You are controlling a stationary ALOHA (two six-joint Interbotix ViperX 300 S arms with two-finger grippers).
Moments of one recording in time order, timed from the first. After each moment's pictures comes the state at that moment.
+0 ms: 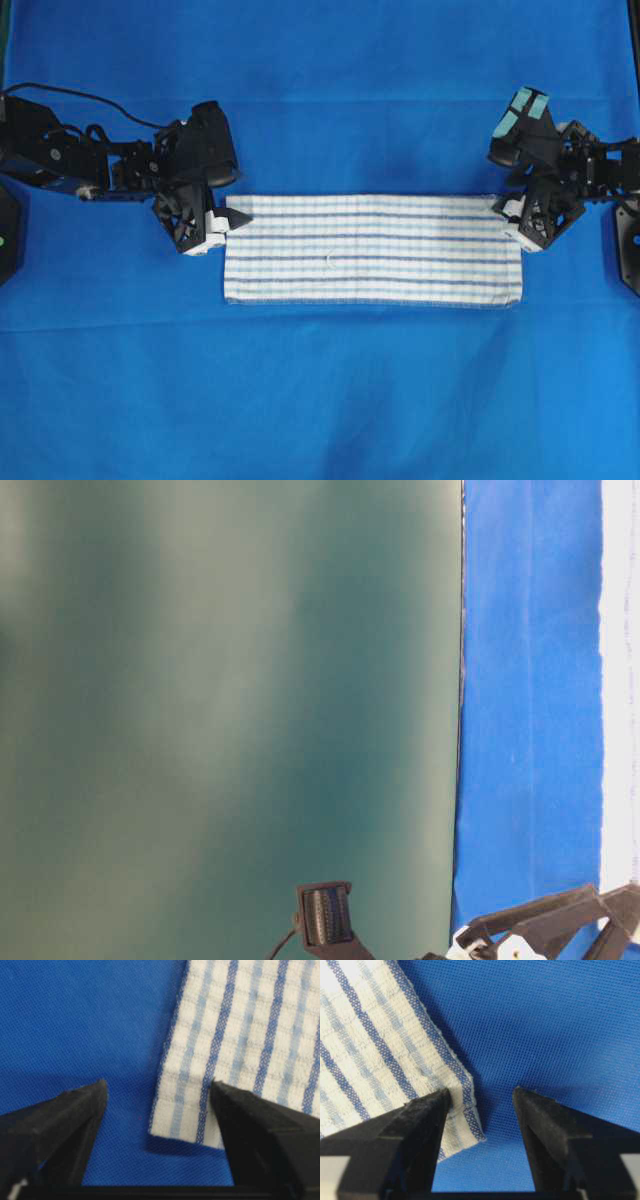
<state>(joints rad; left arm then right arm) 0.17 0.08 0.92 -0.02 -0.17 -0.08 -0.23 -0.25 1.14 -0.24 0.26 0.53</state>
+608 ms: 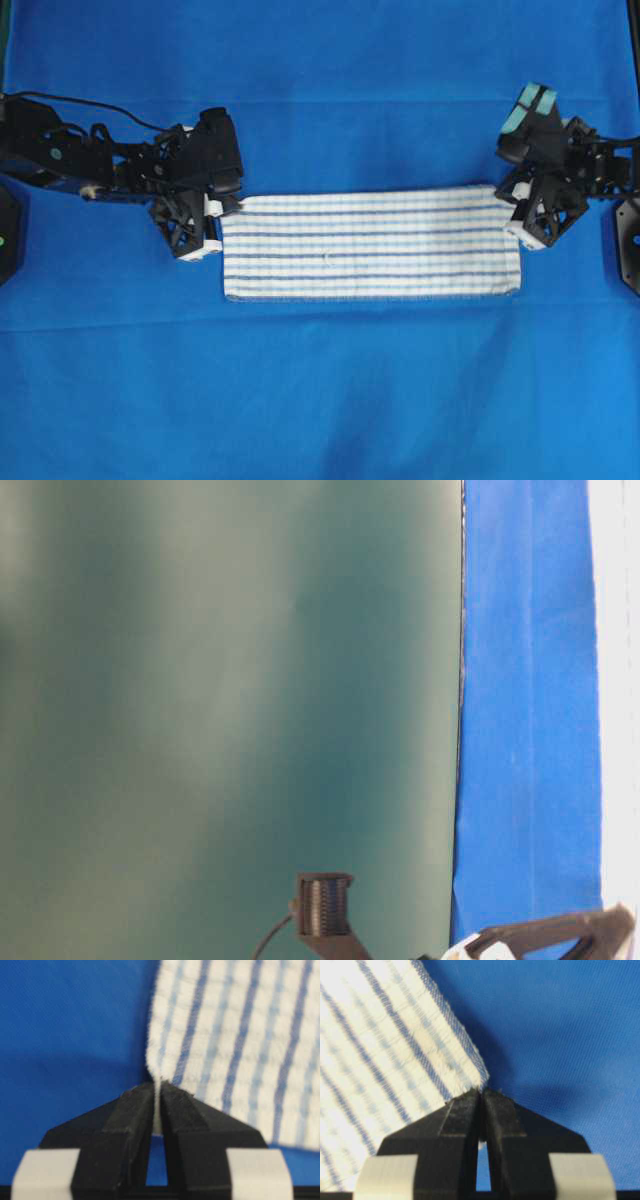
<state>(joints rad) 0.15 0.02 0.88 -0.02 0.01 -0.06 -0.23 -0.37 1.14 -0.24 0.28 0.52</state>
